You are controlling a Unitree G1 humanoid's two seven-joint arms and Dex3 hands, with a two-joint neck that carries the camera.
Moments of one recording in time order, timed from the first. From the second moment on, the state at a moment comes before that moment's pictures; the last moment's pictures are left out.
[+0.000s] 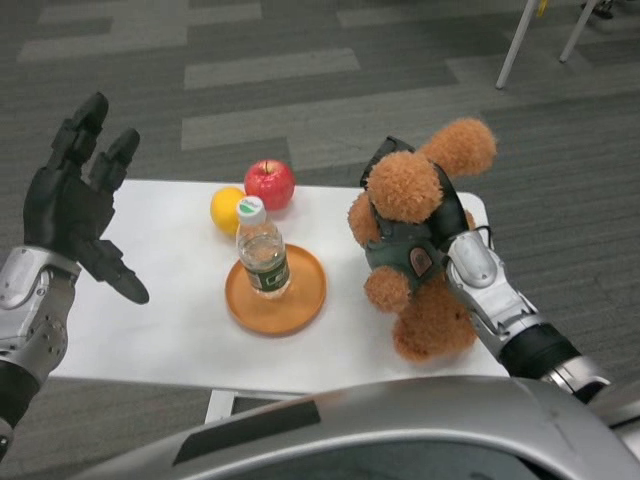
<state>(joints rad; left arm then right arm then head) -0.50 0.45 -0.45 0.63 -0.80 -0.59 -0.29 -0.02 -0.39 0.10 0.24 0.21 -0.47 -0.06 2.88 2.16</state>
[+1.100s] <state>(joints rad) -0.51 0.45 -0.46 0.66 -0.81 -0.59 -0.29 -0.26 -0.26 0.08 0.64 0.13 -0.48 0.05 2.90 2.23</state>
